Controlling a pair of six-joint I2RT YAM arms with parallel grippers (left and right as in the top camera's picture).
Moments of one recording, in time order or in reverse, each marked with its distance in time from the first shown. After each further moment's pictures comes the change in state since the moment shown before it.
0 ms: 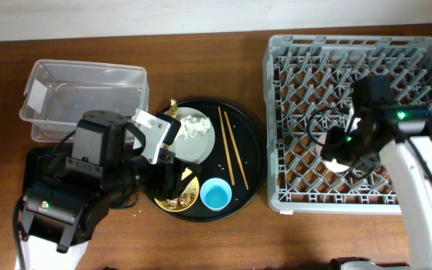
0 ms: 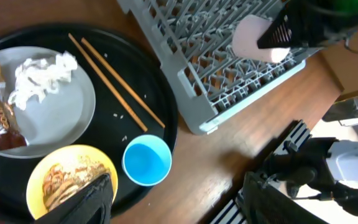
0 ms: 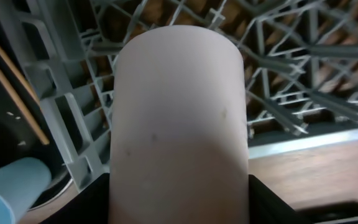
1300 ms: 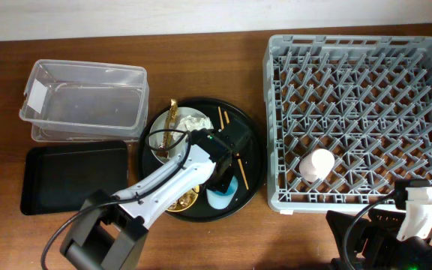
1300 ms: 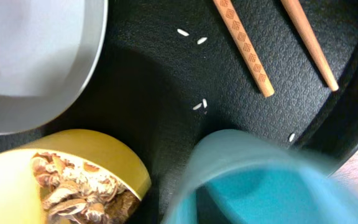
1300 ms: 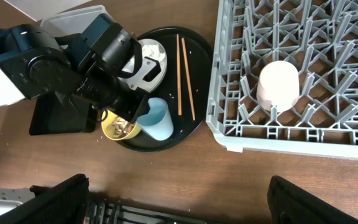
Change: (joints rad) left arm -0.400 0.703 -0.076 0.119 -0.584 -0.222; right arm -0.024 -0.706 0.198 -0.271 -0.334 -0.090
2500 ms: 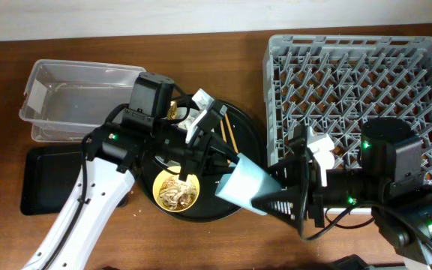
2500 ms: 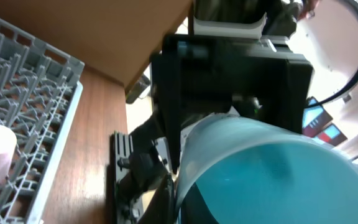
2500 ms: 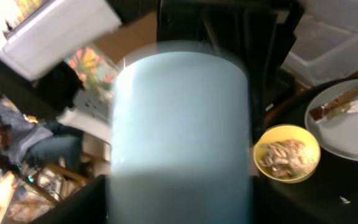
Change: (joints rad) left arm 0.331 -0.388 0.052 0.250 1.570 0.470; right arm 0.353 0.215 -0.312 0.669 -0.674 -0.167
